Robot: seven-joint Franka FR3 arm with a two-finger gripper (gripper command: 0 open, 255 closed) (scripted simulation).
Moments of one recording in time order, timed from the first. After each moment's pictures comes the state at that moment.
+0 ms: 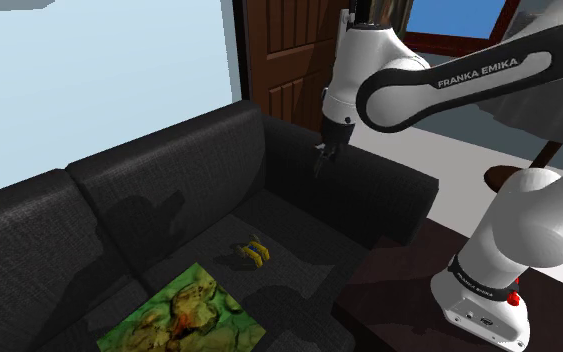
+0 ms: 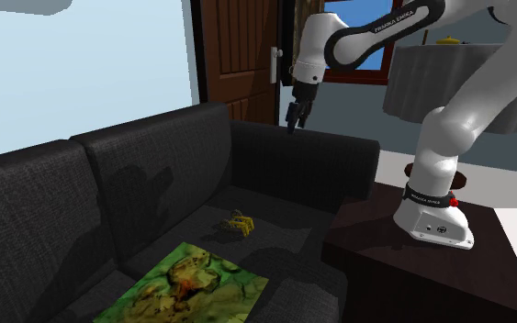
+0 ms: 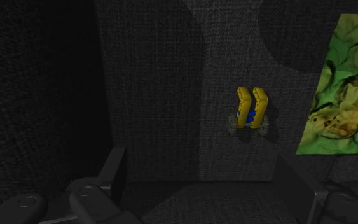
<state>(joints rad) 0.03 -0.51 0.25 -2.54 0.10 2.21 0.21</state>
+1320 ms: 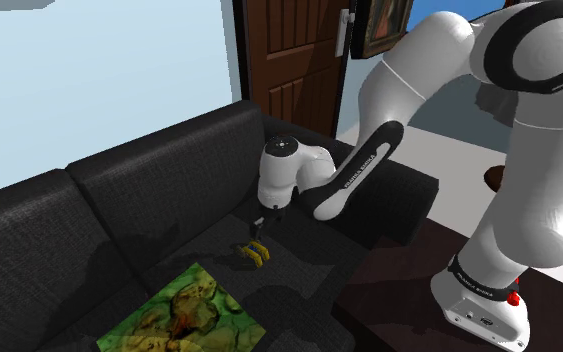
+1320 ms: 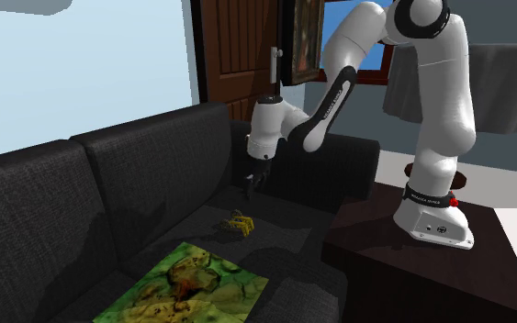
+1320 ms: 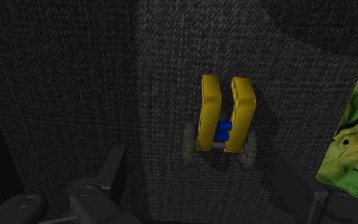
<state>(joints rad) 0.06 0.29 0.39 -2.30 -0.52 2.67 0.85</state>
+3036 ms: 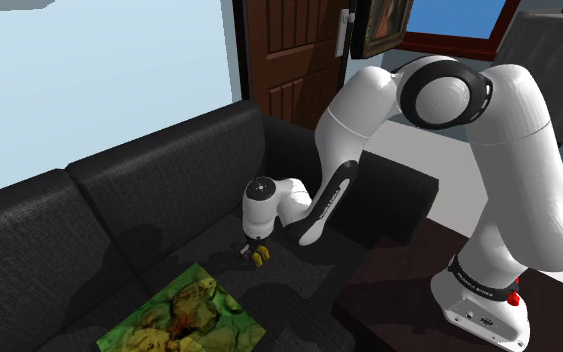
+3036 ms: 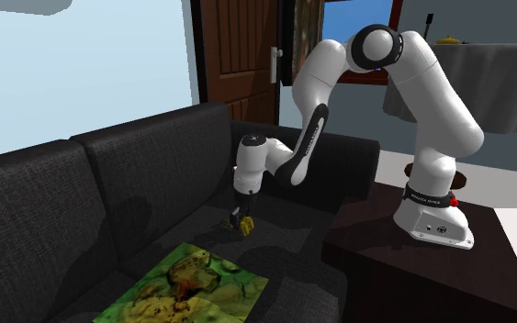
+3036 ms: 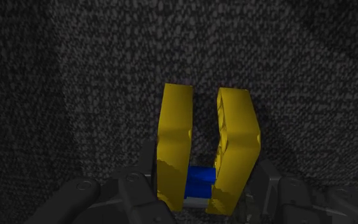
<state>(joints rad) 0.24 0.63 0.22 -2.06 -0.77 2.75 1.07</state>
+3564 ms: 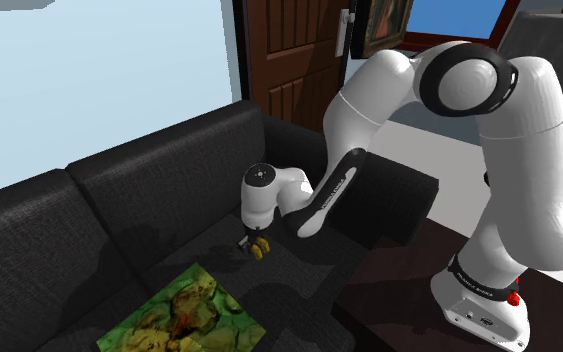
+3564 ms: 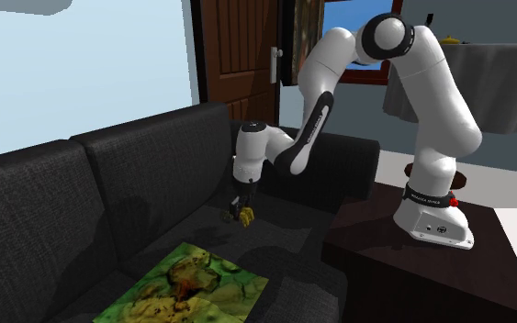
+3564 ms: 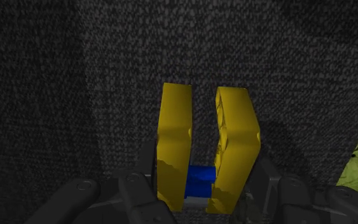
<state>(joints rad) 0.20 0.54 0.28 -2.10 -0.70 2.69 1.01</state>
